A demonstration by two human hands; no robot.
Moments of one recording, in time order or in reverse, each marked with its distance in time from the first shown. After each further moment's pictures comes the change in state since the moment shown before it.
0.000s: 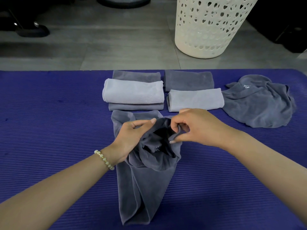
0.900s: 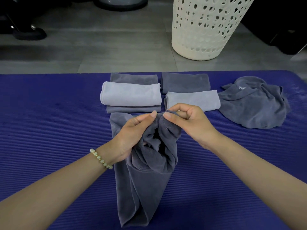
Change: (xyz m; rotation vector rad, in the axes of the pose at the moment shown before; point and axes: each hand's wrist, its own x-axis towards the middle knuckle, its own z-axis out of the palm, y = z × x) left_hand -0.017 0.037 0.020 -0.096 -0.162 0.041; right_hand 0.006 -0.011 0.015 1.100 0.351 0.253
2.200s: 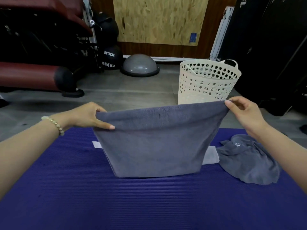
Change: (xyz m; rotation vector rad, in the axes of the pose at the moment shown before) left_hand -0.041 0.235 -0.151 1.203 0.166 0.175; right_hand 0.044 -0.174 -0.131 -0.324 0.538 -0.341
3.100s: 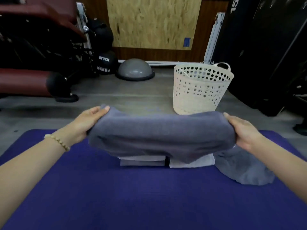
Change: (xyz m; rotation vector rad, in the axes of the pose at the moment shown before) left_hand 0.005 0.023 0.039 -0.823 0.258 -0.176; right_hand -0.029 0.010 -0.007 0.440 -0.026 0.539
